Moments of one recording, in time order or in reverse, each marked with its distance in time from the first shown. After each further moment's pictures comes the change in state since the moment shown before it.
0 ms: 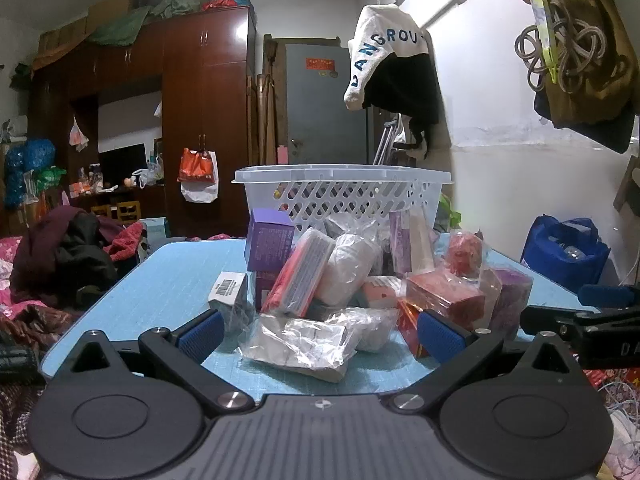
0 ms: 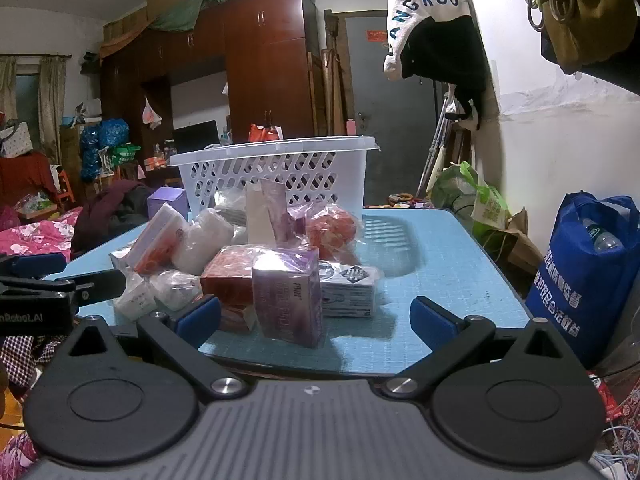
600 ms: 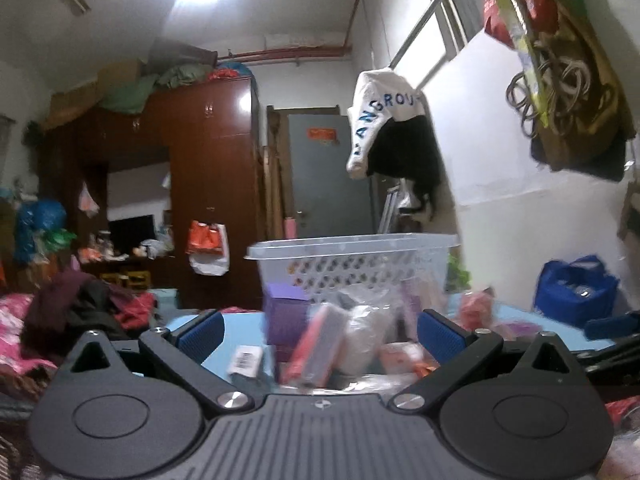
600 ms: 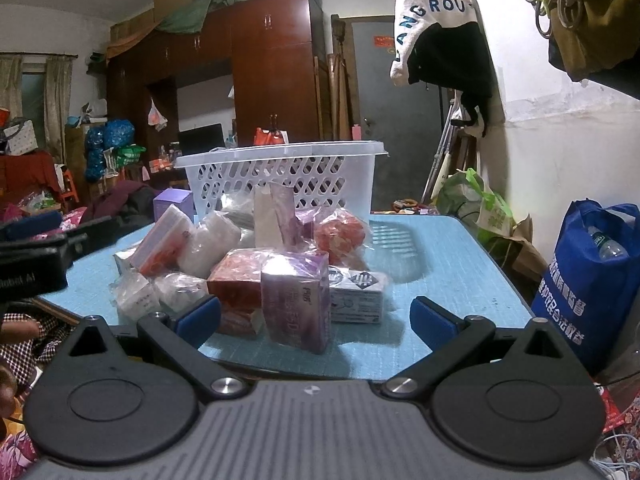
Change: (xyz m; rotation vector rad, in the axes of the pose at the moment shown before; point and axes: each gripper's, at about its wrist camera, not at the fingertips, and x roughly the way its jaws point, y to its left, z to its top) left arm -0.006 0.001 0.004 0.064 -0.223 0.045; right arm 0.002 0.004 0.000 -0.016 -0.019 0.013
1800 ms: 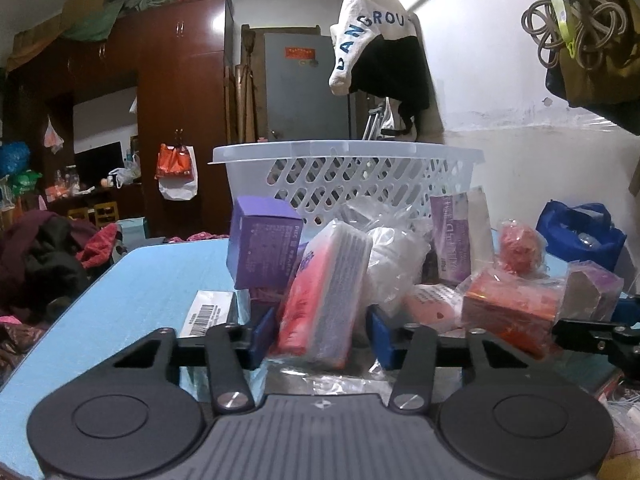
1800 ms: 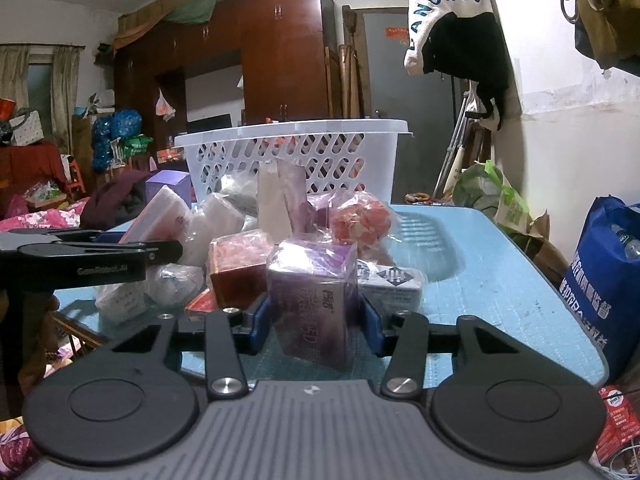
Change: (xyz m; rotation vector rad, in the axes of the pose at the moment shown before) left arm 0.091 0.015 -0.022 -0.022 0.247 -0.113; right arm 0.034 0.003 -0.005 -0.016 0.020 0.028
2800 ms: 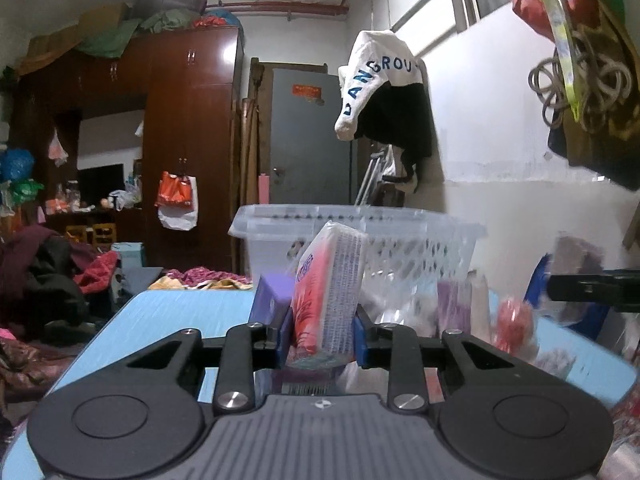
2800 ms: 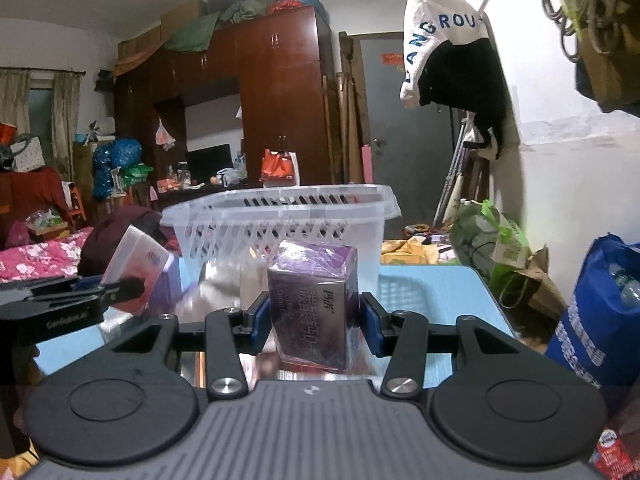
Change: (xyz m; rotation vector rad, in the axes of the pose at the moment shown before) left arm -0.014 0.020 0.042 -0.062 -0.118 -0.042; right arm 0.008 -0.018 0.066 0.011 -0.067 0.017
